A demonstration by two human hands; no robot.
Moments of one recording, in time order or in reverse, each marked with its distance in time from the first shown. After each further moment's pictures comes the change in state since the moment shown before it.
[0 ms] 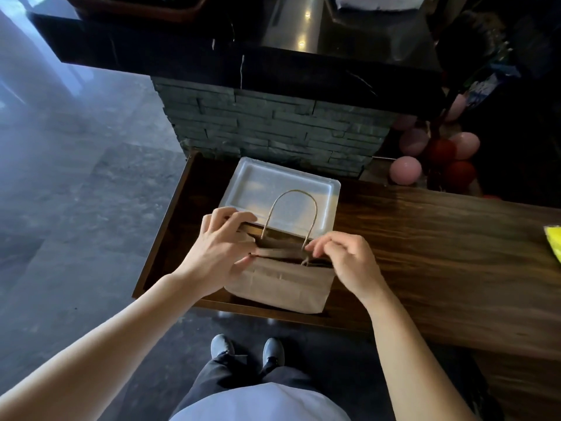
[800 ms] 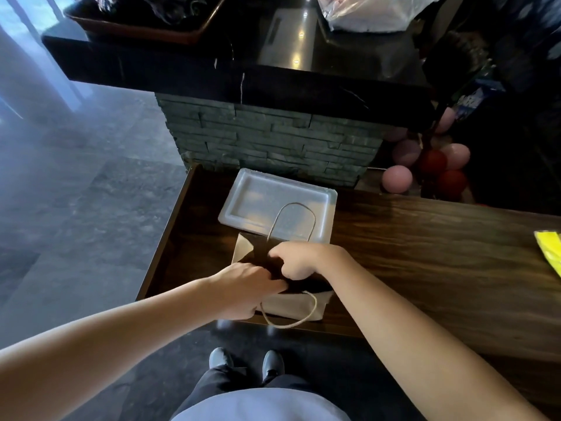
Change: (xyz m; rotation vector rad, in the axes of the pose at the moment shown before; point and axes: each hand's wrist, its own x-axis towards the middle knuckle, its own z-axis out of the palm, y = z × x) left_hand 0.004 0.042 -0.003 0.038 -0.621 0.200; right_hand 0.053 -0.050 0.053 -0.863 -0.831 0.162
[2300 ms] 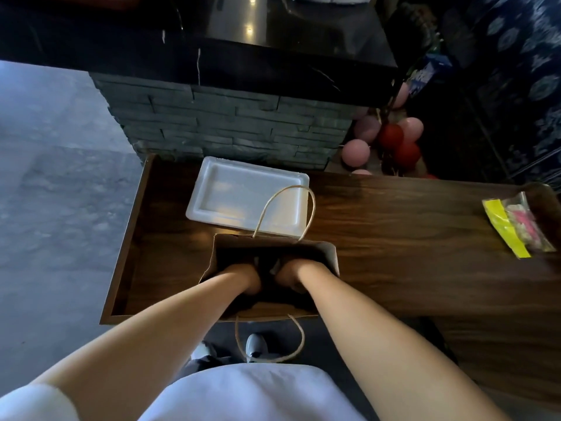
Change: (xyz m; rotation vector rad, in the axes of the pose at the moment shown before) left_hand 0.089 -0.012 0.045 -0.447 -0.489 -0.553; right_hand 0.025 0.031 0.048 0.487 -0.035 0.479
